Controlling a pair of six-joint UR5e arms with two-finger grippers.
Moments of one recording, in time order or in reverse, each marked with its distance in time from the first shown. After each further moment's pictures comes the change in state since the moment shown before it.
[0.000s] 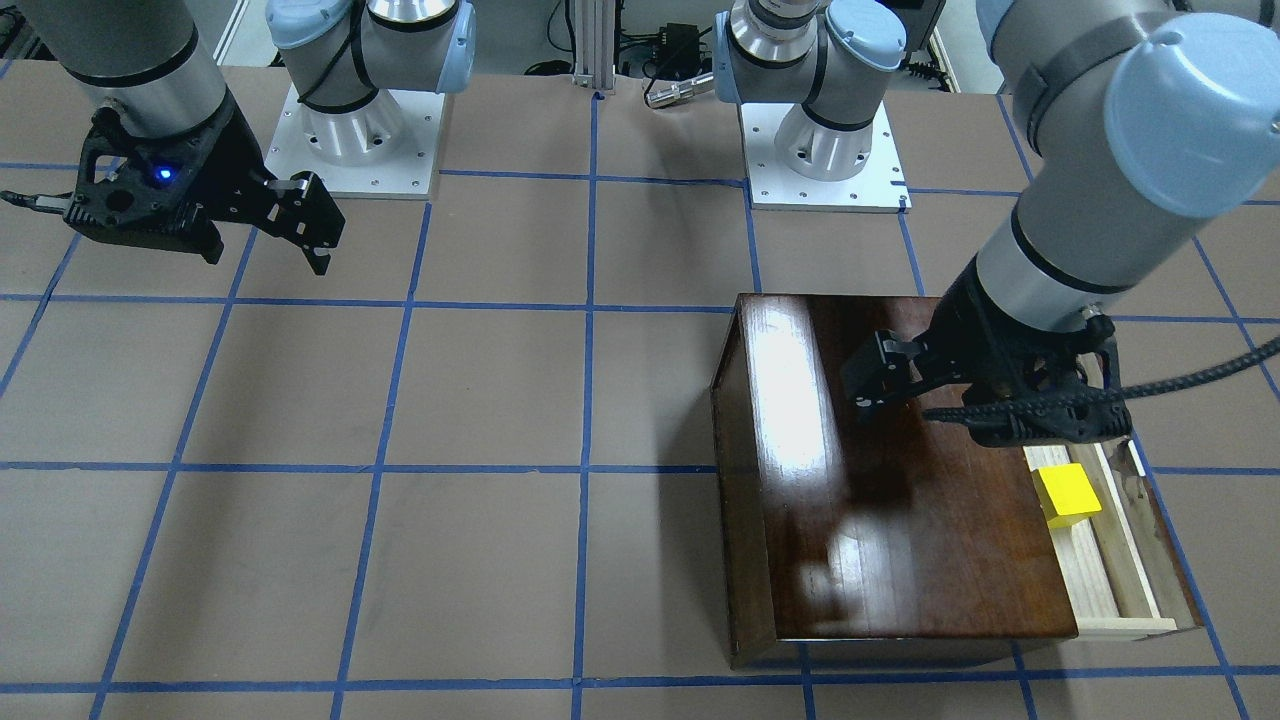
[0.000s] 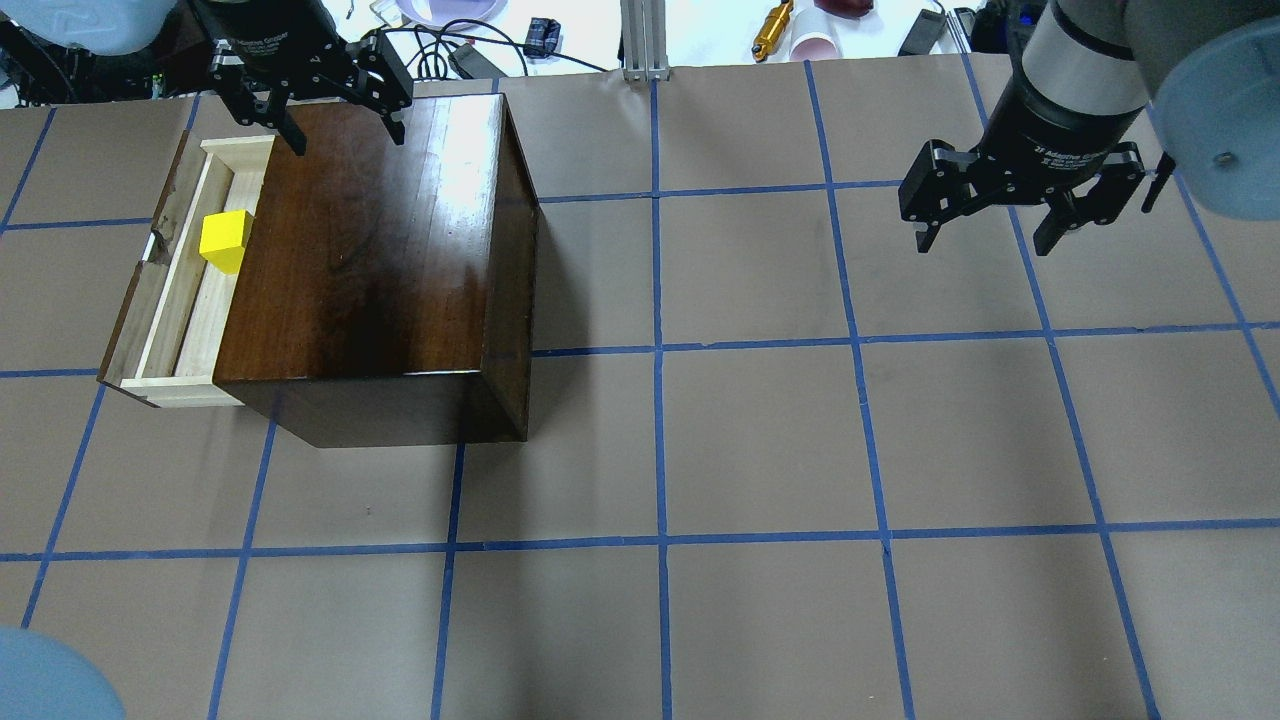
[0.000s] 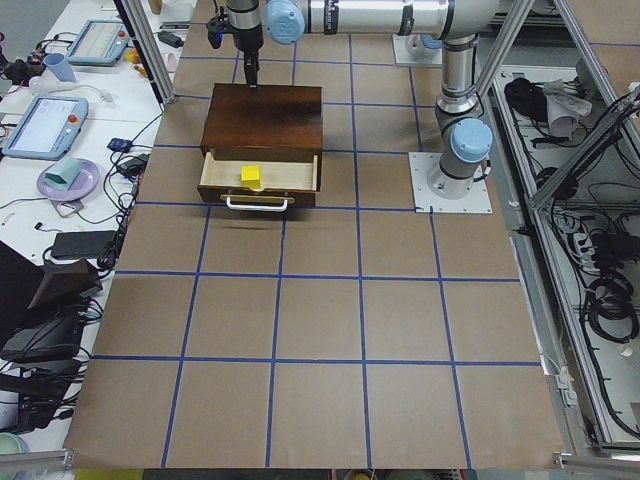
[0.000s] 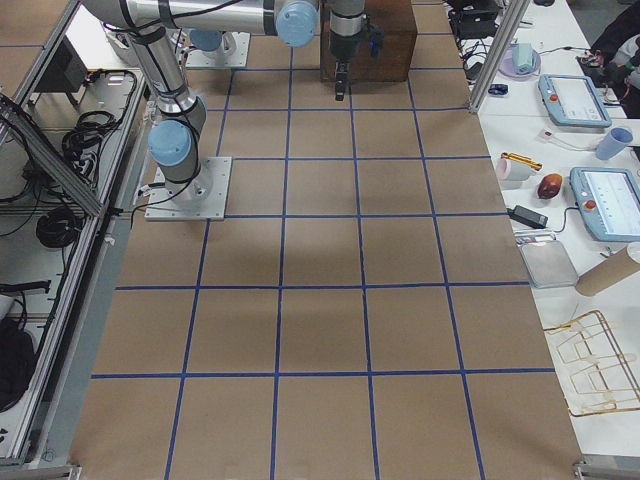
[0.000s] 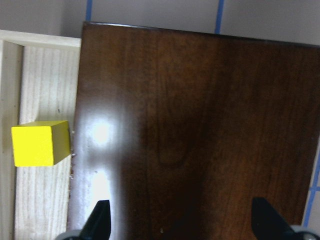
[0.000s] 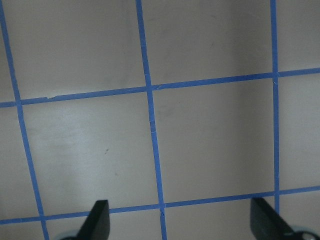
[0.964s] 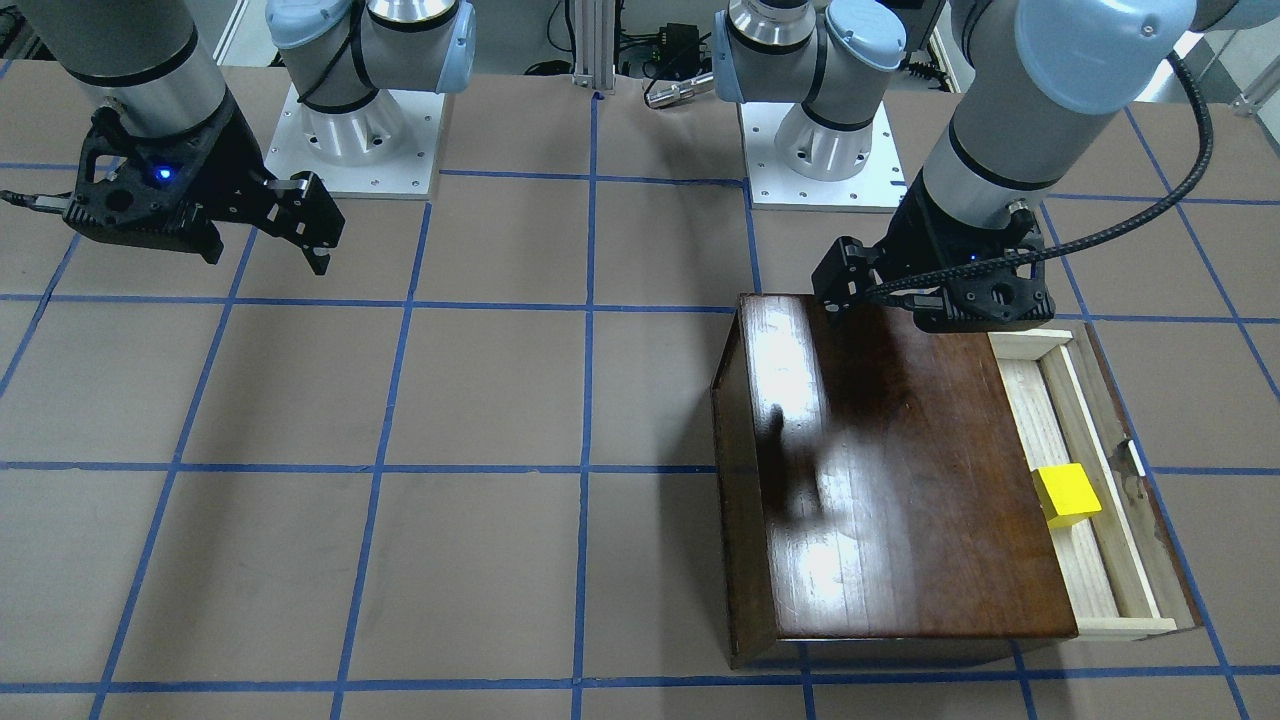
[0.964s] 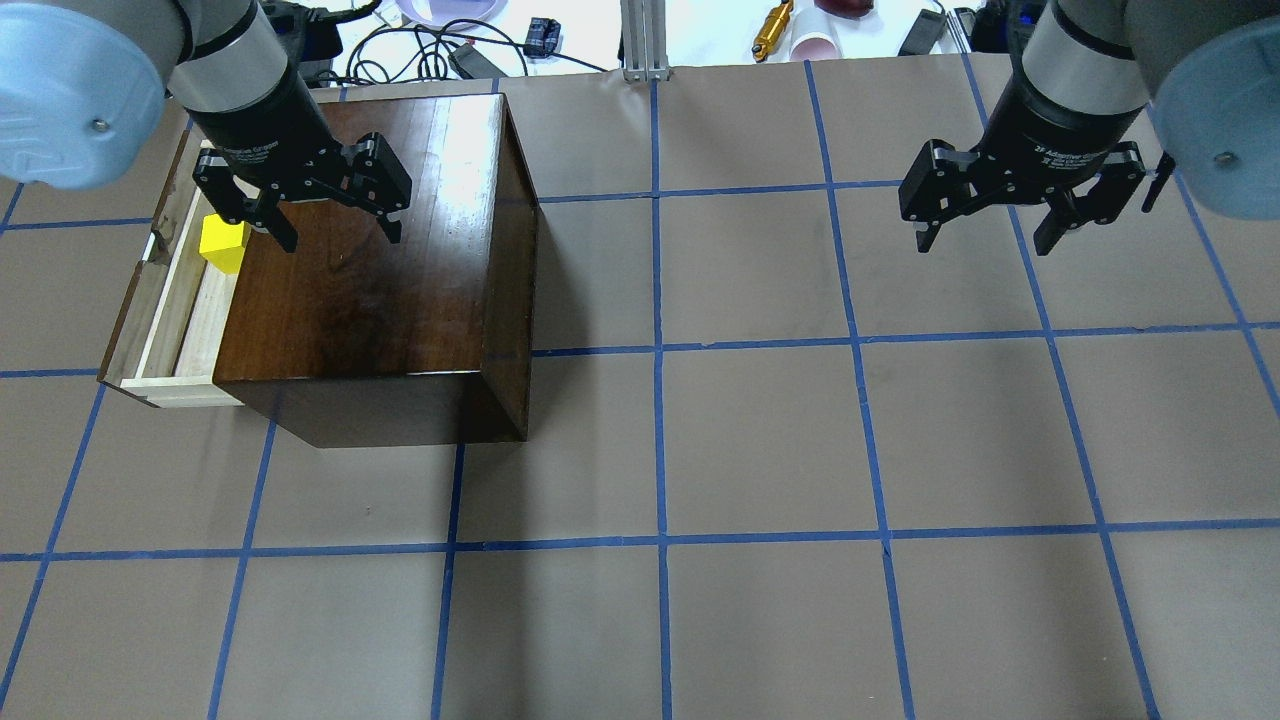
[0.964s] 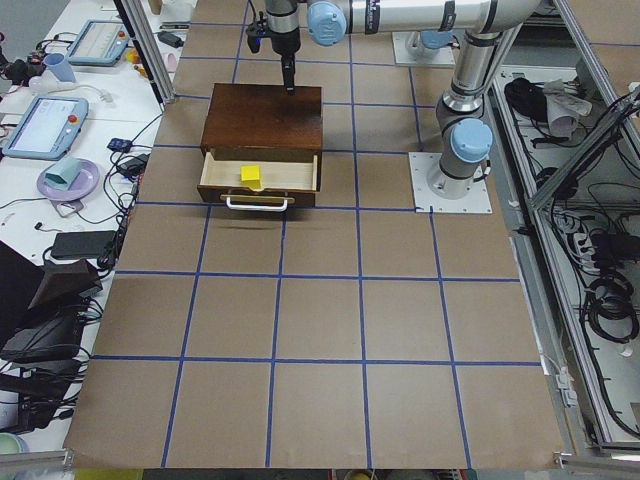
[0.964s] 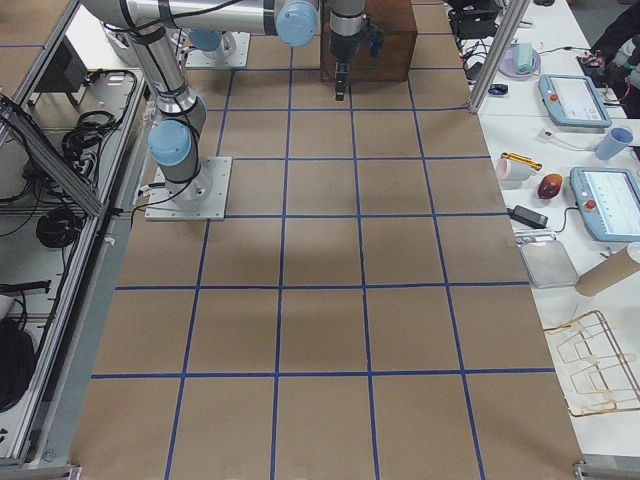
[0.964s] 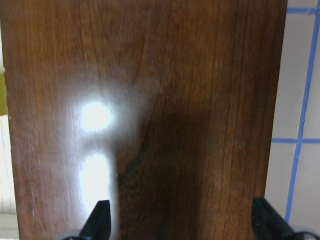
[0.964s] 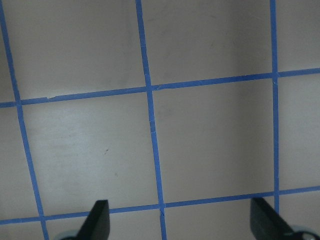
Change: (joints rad) left arm 0.002 0.176 -0.233 0.010 0.012 0.003; right arm 0.000 0.000 0.000 0.000 -0.001 0.000
